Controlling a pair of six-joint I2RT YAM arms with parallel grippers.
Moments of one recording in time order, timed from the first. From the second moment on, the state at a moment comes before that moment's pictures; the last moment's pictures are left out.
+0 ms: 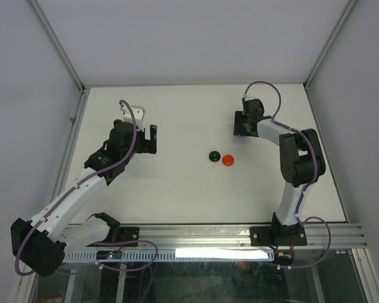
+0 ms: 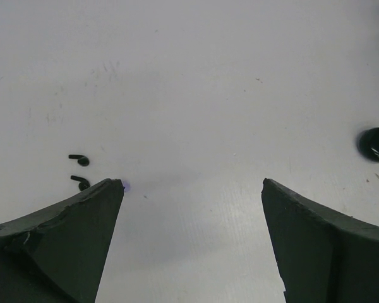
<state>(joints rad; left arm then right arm) -0.51 1.02 0.86 -0.31 -0.31 -0.16 0.24 1.93 1.23 -0.20 0.09 0.24</state>
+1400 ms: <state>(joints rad) -0.52 1.20 1.03 -0.26 0.62 -0.51 0.81 1.20 0.93 -0.09 -0.49 -0.78</state>
